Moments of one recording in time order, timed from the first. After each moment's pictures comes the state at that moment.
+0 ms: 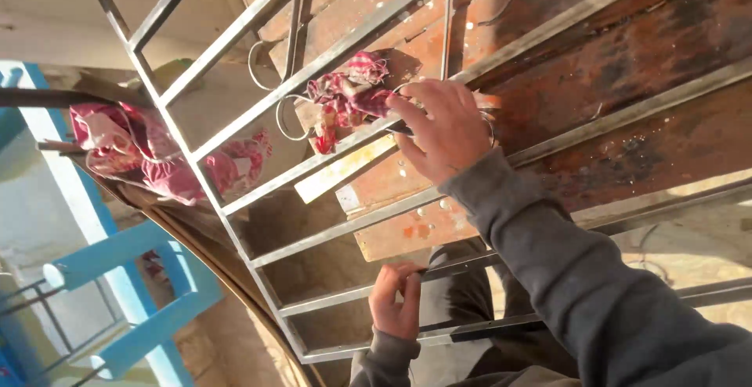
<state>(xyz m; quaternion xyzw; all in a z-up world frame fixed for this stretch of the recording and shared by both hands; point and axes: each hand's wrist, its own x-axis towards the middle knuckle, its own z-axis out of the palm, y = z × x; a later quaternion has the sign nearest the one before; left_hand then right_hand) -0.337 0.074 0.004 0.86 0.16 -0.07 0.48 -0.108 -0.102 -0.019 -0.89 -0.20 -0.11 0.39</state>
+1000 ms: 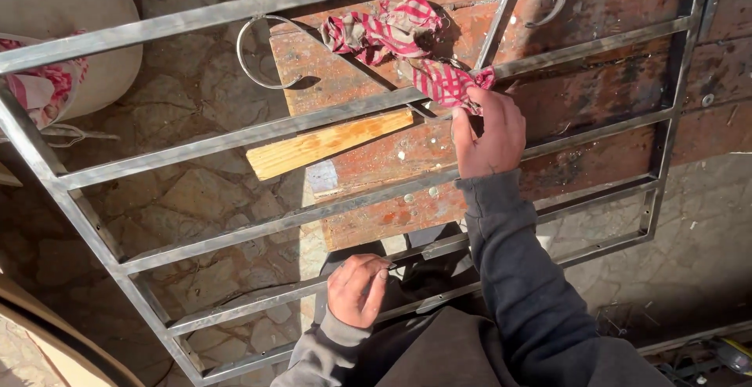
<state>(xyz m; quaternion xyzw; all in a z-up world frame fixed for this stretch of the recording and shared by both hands) -0.333 0.150 -0.035 0.79 0.03 -0.08 0.61 -0.135 -0.072 -0.043 -0.96 -0.02 -0.06 0.26</state>
